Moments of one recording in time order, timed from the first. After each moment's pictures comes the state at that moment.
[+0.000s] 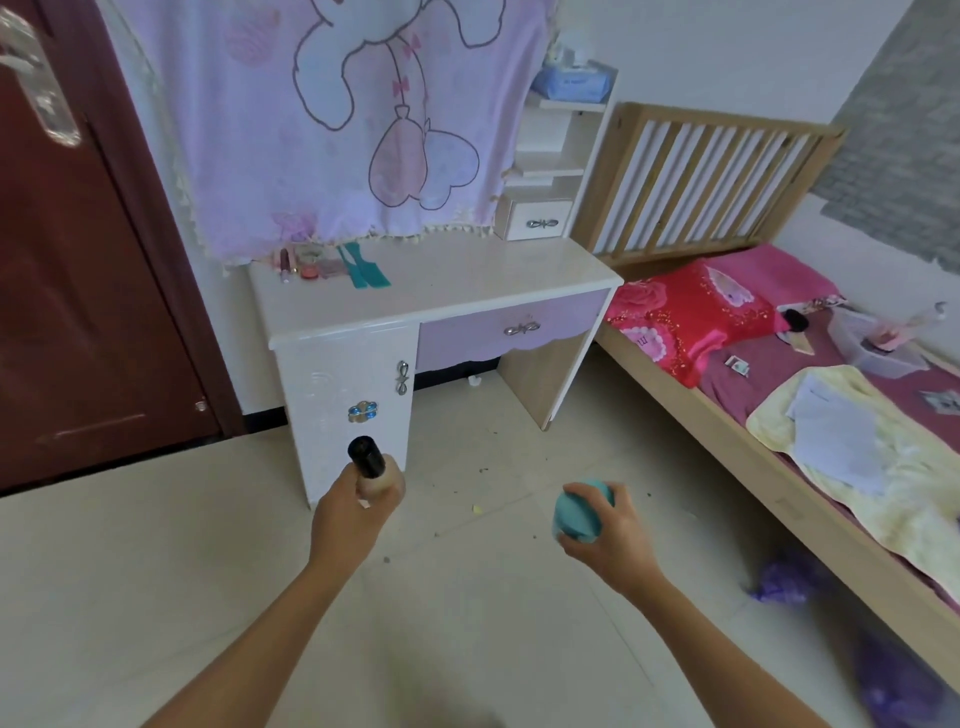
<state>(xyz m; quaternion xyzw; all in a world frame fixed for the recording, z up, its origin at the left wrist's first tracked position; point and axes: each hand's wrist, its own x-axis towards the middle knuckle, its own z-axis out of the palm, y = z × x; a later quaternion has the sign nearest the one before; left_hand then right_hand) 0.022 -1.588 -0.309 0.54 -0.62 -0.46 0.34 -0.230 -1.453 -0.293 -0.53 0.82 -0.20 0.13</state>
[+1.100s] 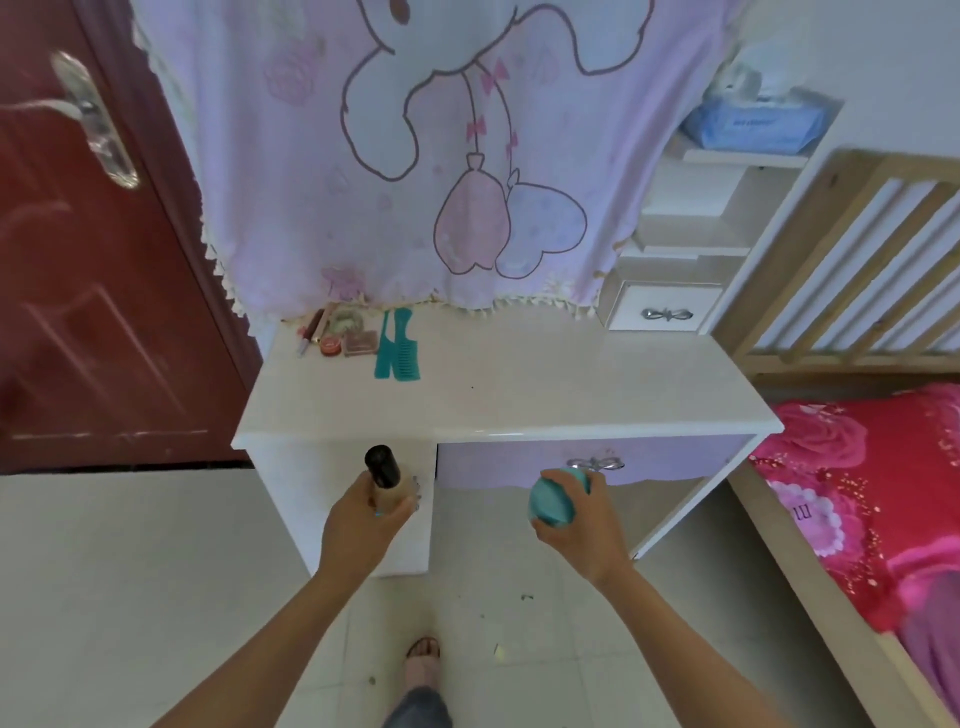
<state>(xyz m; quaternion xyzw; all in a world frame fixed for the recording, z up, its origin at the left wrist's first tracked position) -0.184 -1.833 -0.300 0.65 -0.54 -0.38 0.37 -0.429 -1.826 -0.303 -0.62 0.70 -0.27 0.24</state>
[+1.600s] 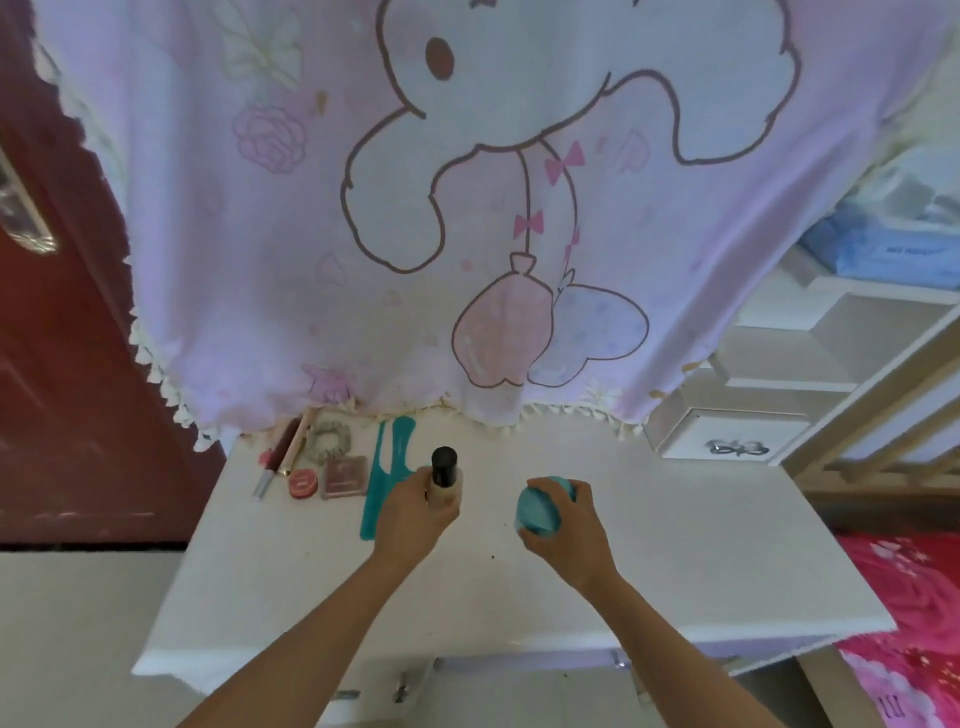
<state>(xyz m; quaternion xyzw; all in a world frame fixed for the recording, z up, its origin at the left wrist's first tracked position) -0.210 -2.130 -0.302 0.64 -0.57 -0.38 0.35 -0.399 -2.108 -0.292 -0.65 0.69 -0.22 0.22</state>
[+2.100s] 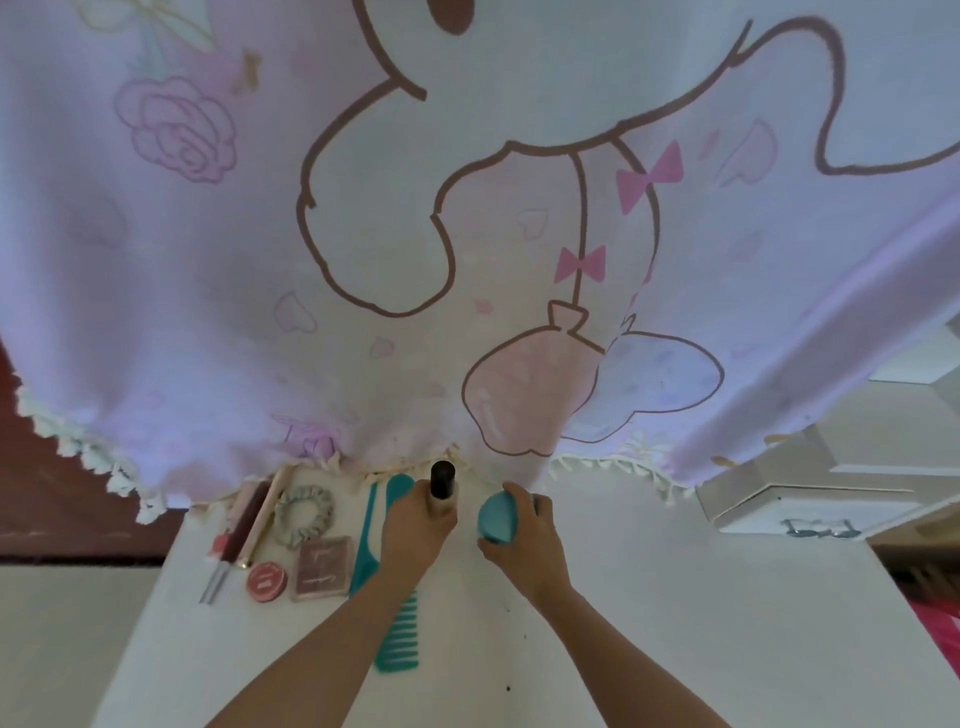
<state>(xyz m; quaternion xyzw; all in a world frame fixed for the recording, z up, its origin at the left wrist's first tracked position) -0.219 -2.277 -0.356 0.72 -0.51 -0.38 0.29 -0.357 -2.253 -0.339 -0.61 0.71 -0.17 0.30</state>
